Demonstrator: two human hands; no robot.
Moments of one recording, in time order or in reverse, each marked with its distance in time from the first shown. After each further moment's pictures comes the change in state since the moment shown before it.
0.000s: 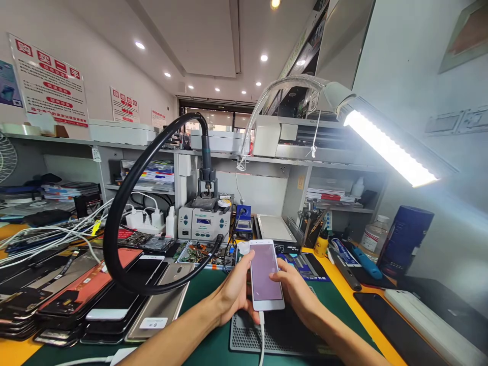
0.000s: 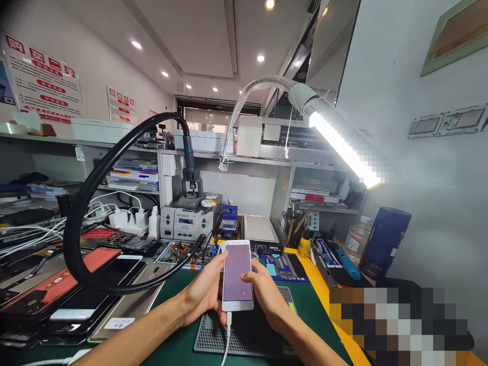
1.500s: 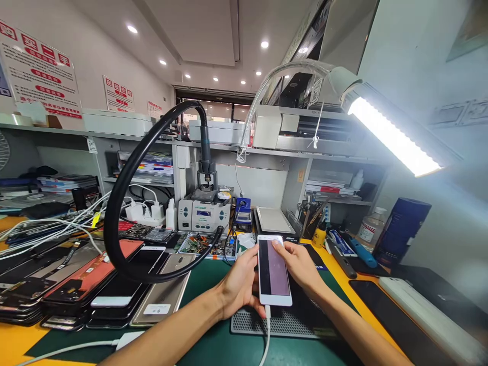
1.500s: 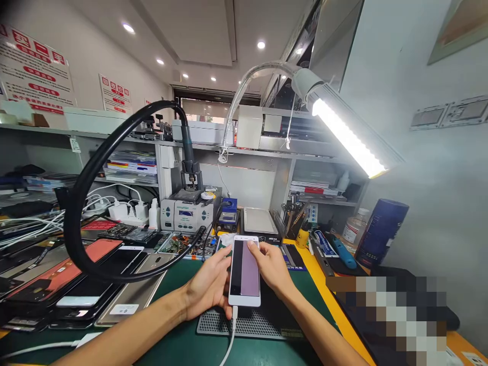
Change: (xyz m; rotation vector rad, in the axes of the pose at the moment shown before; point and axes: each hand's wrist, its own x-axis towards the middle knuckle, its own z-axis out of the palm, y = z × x) left_hand -0.007 -0.007 0.005 -0.054 -0.137 -0.011; right_hand 0.017 -0.017 -0.018 -0.521 0.215 -0.180
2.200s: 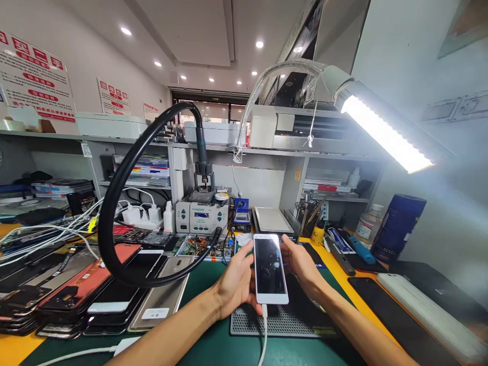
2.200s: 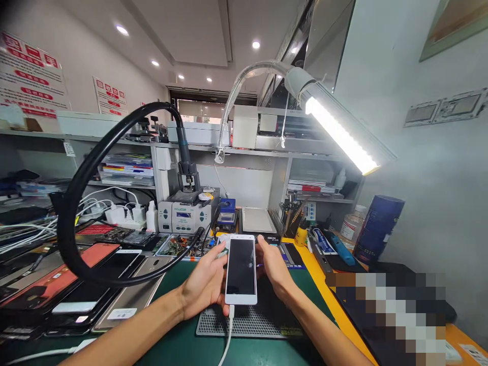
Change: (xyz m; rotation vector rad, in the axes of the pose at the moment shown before) left_hand 0.002 0.002 -0.006 -0.043 0.001 0.009; right_hand -0.005 -0.004 -0.002 0.362 -0.100 0.202
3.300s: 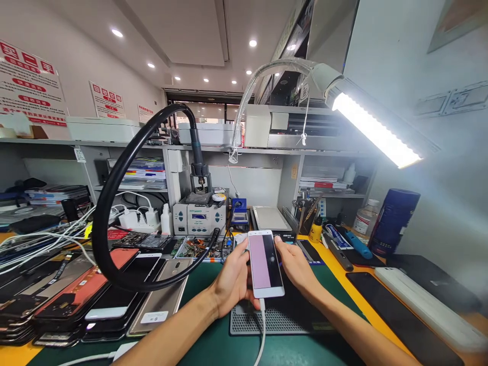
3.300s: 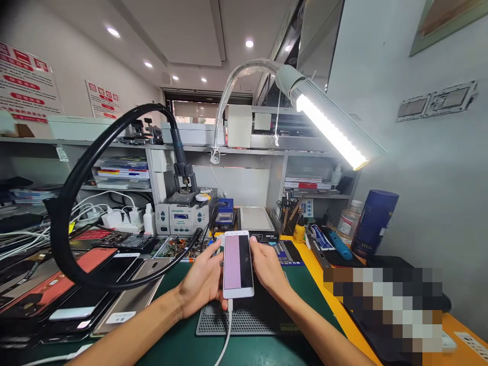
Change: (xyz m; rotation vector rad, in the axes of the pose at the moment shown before) left_hand -0.001 0.001 -0.002 0.002 0.002 0.046; right_hand -0.002 0.005 0.010 -0.244 0.132 -0.197
